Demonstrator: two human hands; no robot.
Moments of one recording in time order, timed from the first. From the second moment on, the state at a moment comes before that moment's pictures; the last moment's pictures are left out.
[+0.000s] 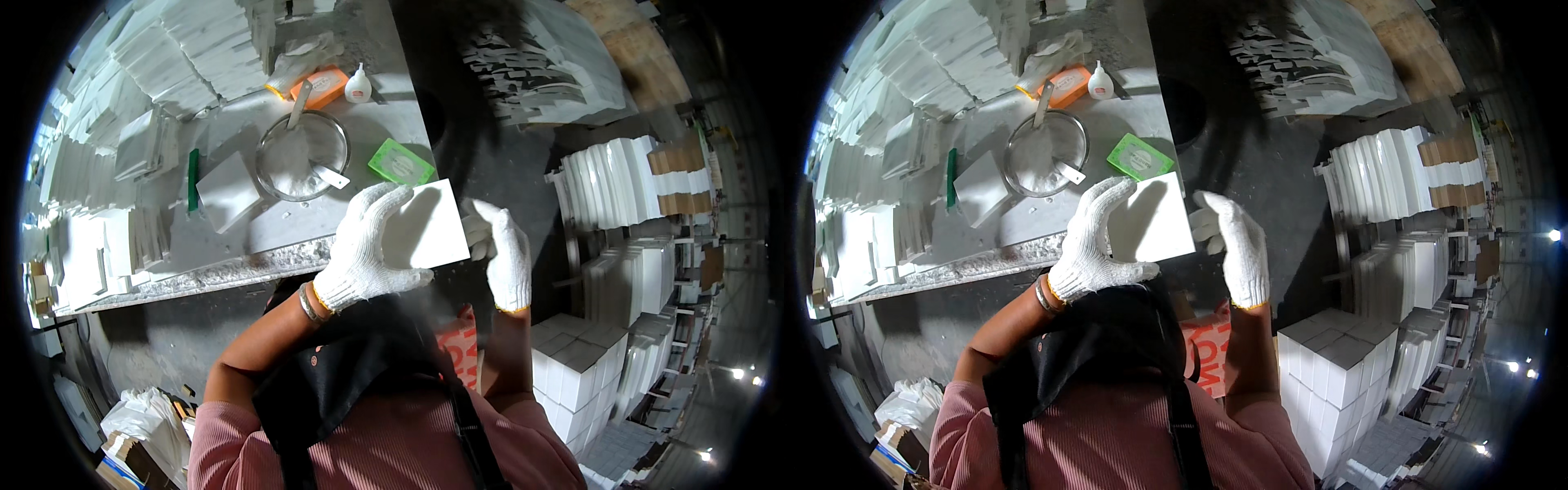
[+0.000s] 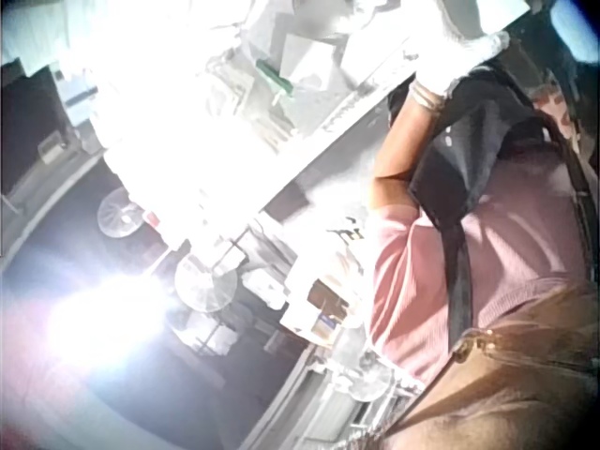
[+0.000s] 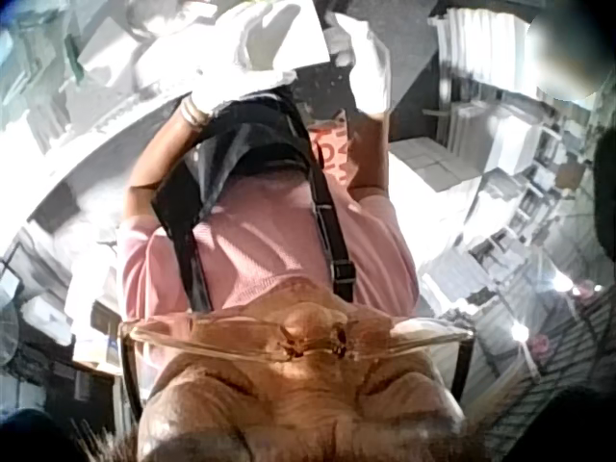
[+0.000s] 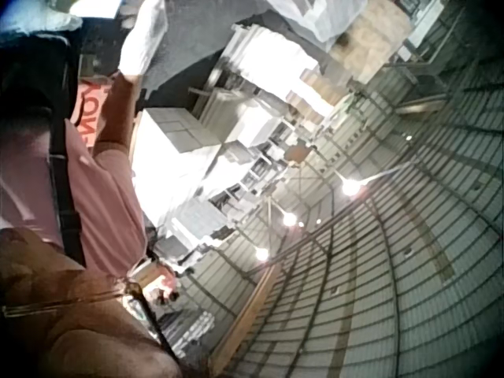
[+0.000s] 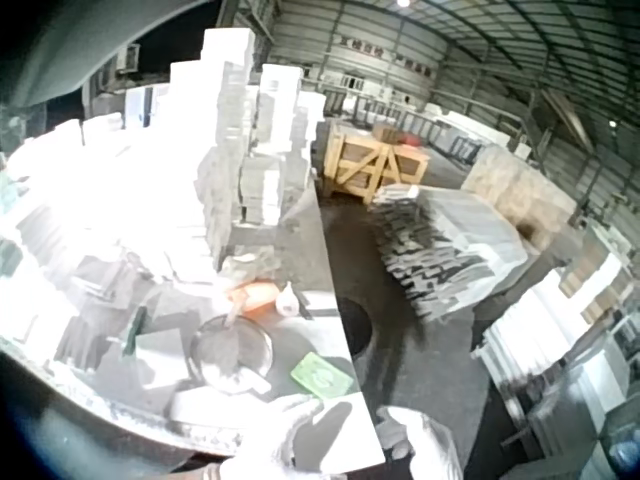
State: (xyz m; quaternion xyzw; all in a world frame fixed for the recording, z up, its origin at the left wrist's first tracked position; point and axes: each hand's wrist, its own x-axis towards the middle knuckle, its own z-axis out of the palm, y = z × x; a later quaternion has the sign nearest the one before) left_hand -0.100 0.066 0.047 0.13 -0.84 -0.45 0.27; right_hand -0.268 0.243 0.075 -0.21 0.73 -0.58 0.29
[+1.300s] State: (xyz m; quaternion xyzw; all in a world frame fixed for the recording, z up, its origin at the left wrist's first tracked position) left_hand -0.099 0.064 0.056 0.13 -0.49 -0.86 0.04; right_hand -0.237 0.250 0.067 -0.18 0.64 -0.66 0.34
